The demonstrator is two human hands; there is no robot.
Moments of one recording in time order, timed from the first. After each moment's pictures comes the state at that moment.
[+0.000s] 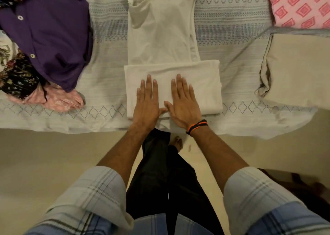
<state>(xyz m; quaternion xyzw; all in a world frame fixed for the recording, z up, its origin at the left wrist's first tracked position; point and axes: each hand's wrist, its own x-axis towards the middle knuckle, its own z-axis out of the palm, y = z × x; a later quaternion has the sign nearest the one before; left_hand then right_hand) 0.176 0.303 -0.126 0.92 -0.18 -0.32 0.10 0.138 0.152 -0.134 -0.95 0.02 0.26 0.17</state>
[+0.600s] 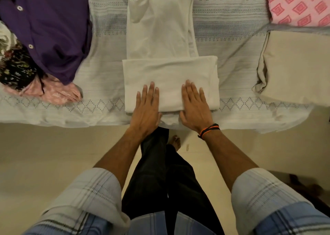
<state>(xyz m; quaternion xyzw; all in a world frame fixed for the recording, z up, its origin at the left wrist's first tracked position) 0.138 0.315 -0.128 0.92 -0.26 -0.28 0.06 0.100 0.119 -0.127 -0.96 -0.03 0.26 0.09</state>
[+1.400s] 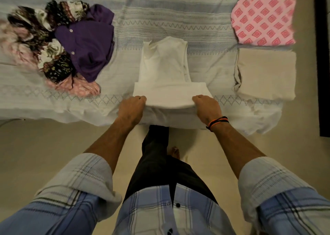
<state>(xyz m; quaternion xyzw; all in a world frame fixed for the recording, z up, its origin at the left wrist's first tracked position) 0.122 0.350 -0.014 0.95 -0.20 -0.25 -0.03 0.064 0.087 -0.022 -0.97 0.01 0.24 0.04</state>
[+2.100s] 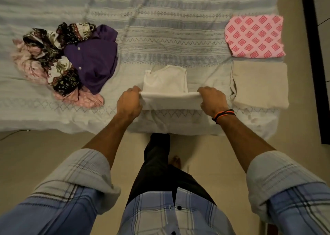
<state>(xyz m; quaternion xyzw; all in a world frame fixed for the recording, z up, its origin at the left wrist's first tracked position) 0.166 0.342 0.021 0.97 -0.06 -0.18 0.15 0.110 0.063 0.024 -0.98 0.06 0.20 0.06</state>
